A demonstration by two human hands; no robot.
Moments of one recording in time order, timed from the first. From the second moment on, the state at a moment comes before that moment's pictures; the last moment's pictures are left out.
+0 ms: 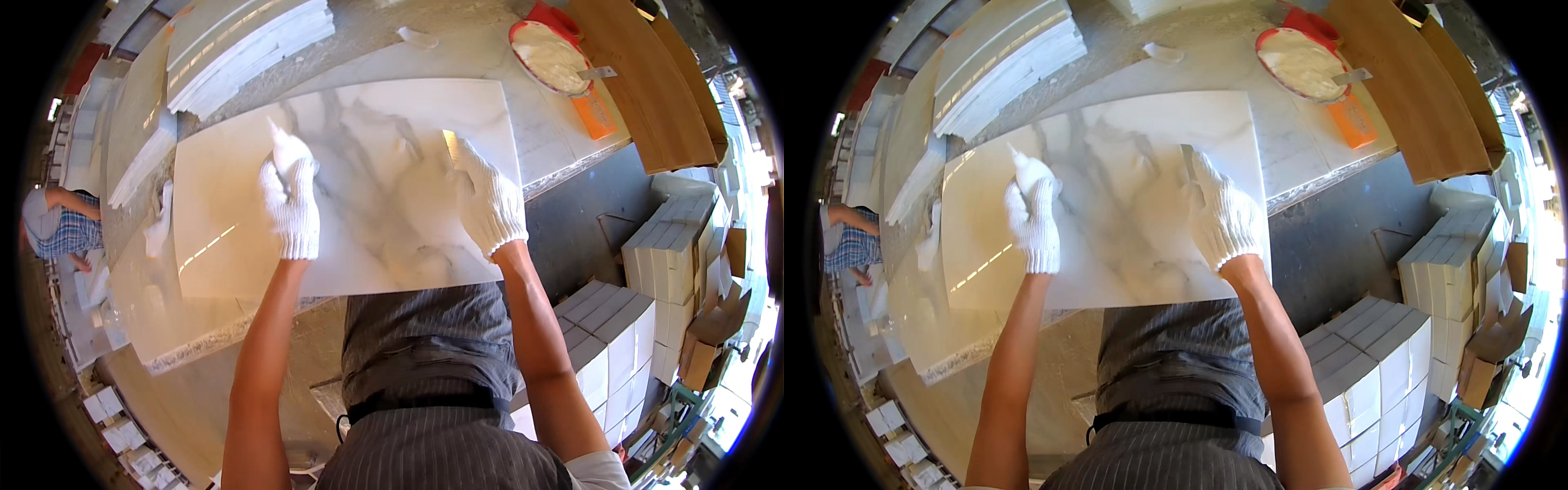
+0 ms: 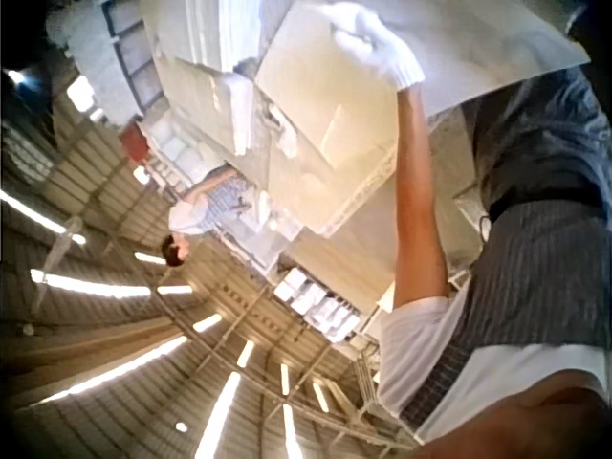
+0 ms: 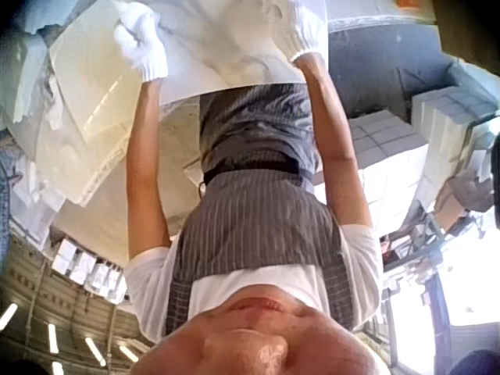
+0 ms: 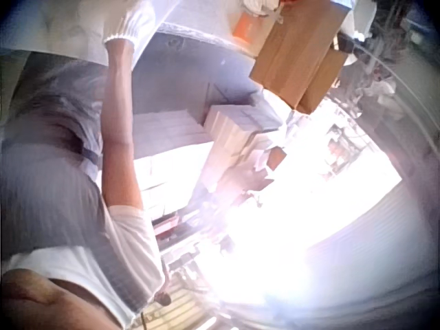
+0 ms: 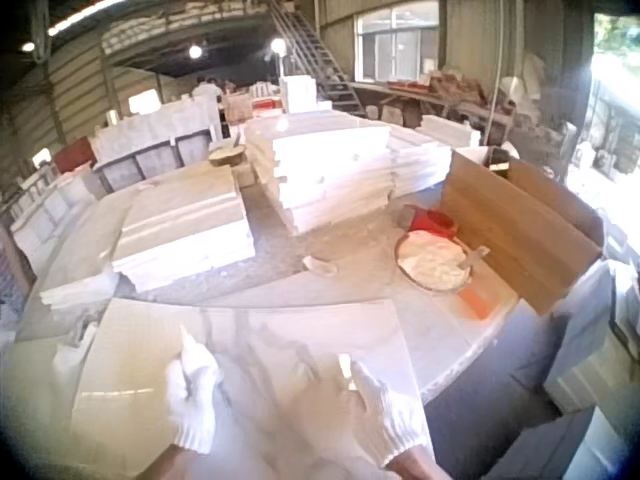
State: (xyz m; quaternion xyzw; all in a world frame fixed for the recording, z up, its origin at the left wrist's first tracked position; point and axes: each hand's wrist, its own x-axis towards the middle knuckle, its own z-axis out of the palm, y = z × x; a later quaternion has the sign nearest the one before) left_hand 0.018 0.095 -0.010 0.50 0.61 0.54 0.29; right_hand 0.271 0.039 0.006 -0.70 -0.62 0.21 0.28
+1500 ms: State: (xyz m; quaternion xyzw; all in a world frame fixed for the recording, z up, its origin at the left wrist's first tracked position) left_hand 0.019 0.092 -0.017 0.47 0.58 0.58 0.33; right_hand 0.214 0.036 0.011 -0.66 -0.67 0.24 0.21
